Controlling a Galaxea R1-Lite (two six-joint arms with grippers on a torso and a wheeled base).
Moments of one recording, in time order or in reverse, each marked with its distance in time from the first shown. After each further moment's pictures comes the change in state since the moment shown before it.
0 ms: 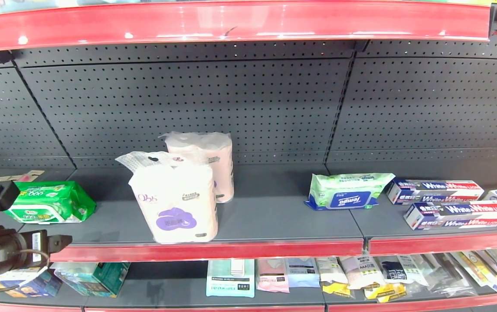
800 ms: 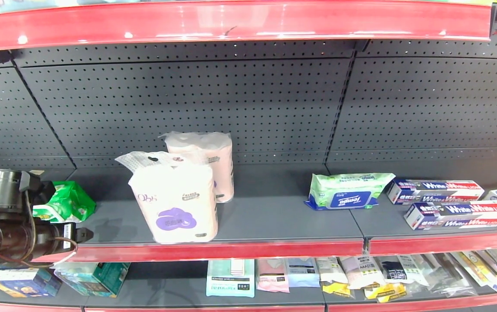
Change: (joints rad) left arm -0.008 0.264 -0.070 -0.092 -0.004 0.002; right arm 0.001 0.000 0.000 0.000 0.000 0.000
